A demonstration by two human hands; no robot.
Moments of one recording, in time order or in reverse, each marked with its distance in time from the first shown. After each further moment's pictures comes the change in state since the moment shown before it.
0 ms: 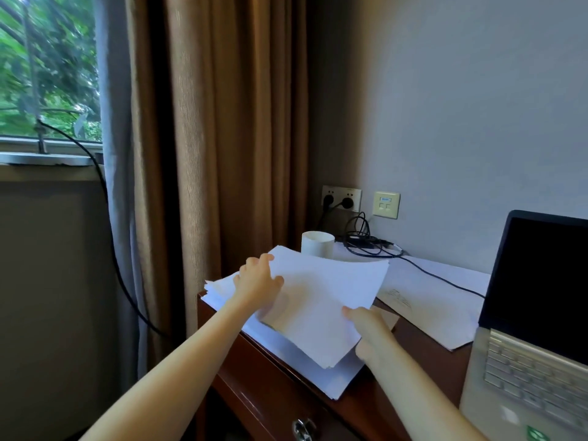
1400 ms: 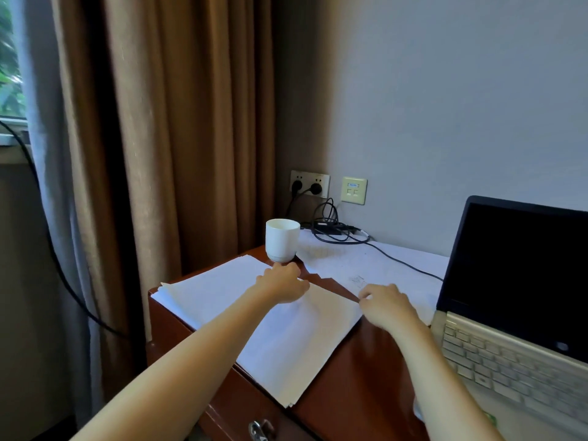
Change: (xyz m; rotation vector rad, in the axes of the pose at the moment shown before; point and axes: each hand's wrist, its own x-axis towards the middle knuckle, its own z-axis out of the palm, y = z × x) left_hand 0.001 0.079 0.048 0.129 -0.355 0.182; right_hand 0.010 -0.037 -0.081 -1.233 0.125 -0.209
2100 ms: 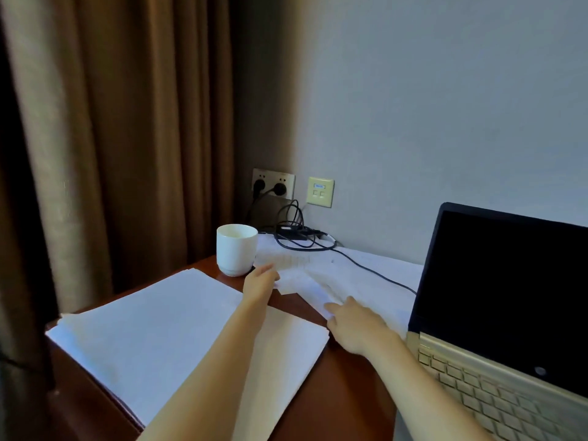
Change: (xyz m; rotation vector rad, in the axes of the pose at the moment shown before) left_hand 0.084 0.033 0.044 -1.289 0.149 -0.287; right_hand 0.072 0.031 0.015 -0.372 -0.127 -0.138
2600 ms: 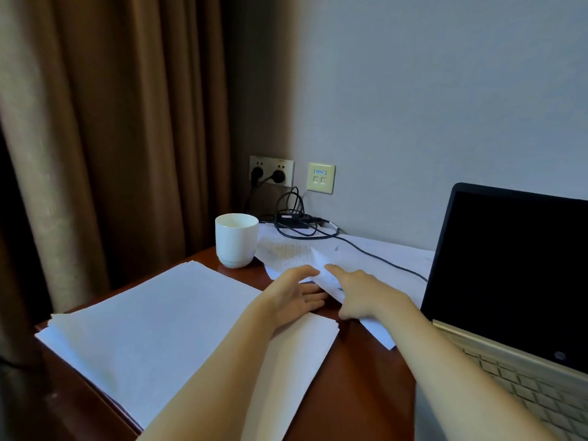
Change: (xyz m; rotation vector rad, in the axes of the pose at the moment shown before) left_hand -0.015 -0.007 0.011 -0.191 -0.589 -0.249; right_hand 0.006 -0.009 -0.035 0.034 -0.037 -0.042
